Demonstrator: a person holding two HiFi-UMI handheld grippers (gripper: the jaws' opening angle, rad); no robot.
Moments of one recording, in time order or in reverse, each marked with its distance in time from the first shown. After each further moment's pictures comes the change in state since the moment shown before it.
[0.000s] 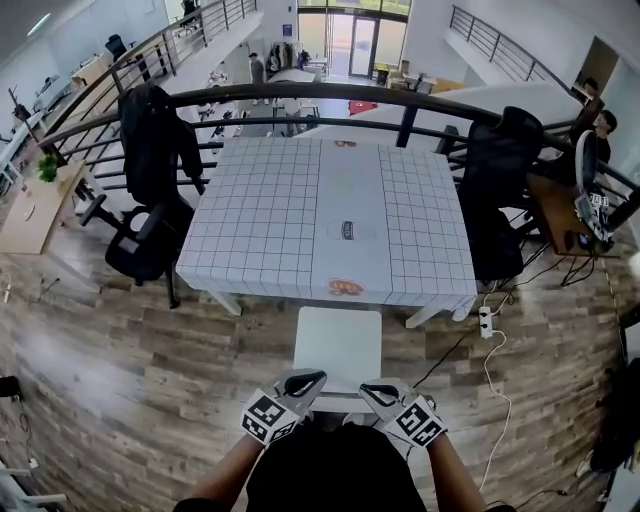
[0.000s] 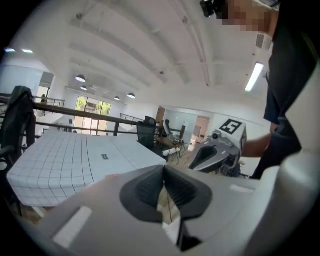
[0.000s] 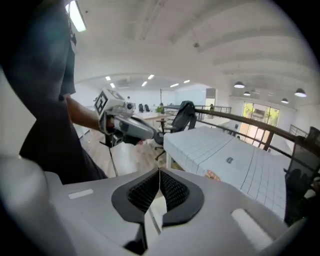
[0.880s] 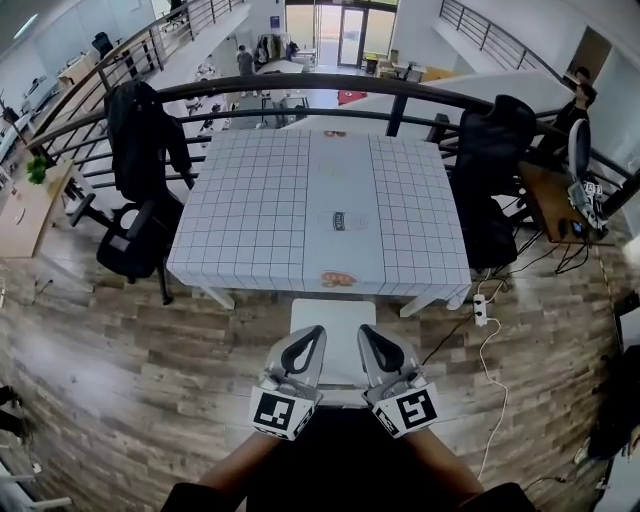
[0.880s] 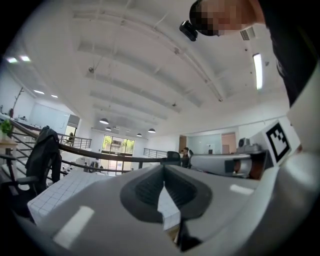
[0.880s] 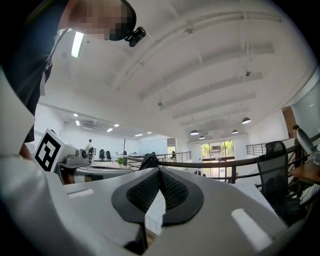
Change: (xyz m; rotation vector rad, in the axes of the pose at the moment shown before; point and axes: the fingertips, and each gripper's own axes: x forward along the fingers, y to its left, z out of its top) left arm -0.012 0.021 0.149 0.100 -0.389 0.331; right arm -0.061 -0.079 0.174 0.158 -0.604 -0.453
